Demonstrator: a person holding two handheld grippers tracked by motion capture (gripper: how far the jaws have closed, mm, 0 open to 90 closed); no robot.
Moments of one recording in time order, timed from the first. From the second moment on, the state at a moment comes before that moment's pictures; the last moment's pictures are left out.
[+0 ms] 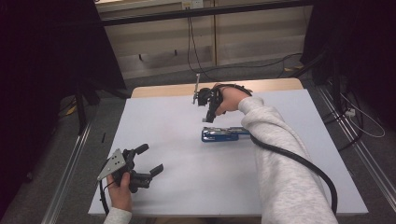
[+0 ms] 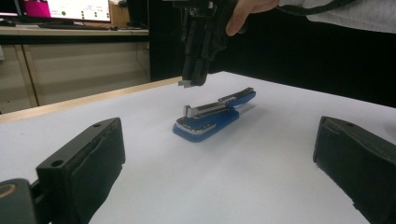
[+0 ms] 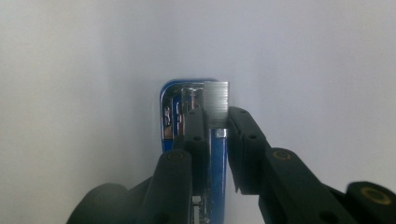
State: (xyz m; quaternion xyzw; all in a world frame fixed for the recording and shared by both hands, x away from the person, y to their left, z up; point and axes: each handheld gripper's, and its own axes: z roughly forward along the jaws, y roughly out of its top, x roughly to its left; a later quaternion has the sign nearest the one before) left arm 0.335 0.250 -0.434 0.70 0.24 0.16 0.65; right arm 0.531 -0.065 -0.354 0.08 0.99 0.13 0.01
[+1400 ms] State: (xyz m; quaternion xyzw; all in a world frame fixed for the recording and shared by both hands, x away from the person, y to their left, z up) left arm 0.336 0.250 -0.434 0.71 0.23 0.17 0.65; right arm 0.524 -0.071 -0.372 0.09 0.99 0.13 -0.01
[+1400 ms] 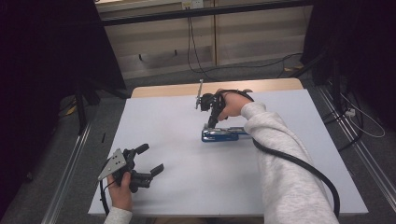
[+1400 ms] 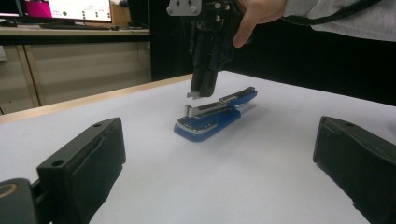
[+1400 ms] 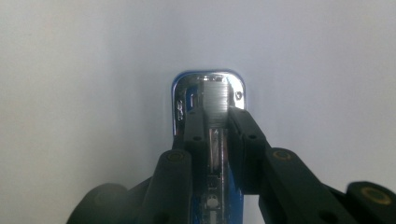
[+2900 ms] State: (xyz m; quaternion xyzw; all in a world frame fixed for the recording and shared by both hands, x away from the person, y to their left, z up) left arm 0.336 0.249 -0.434 0.71 0.23 0.16 0.65; right arm 0.525 -0.068 -0.386 0.09 0.99 0.13 -0.02
